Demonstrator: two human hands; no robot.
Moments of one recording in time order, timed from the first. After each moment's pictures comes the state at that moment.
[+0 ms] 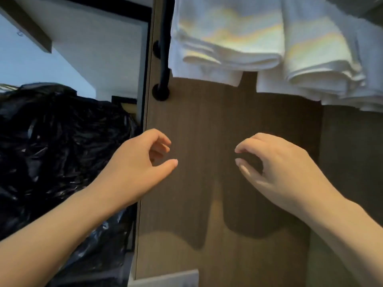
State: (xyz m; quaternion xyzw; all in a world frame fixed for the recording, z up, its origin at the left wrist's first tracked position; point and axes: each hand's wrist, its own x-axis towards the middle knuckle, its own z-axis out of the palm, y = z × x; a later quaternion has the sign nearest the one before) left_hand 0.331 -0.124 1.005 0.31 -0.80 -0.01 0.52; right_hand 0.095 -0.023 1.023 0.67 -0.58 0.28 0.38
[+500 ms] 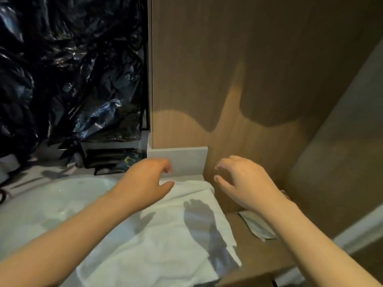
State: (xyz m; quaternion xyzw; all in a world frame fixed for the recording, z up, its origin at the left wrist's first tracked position) left_hand 0.349 -0.122 0.738 0.45 -0.86 -0.10 0.20; right_hand 0.118 -0.053 0.763 0.73 -0.67 0.12 0.06
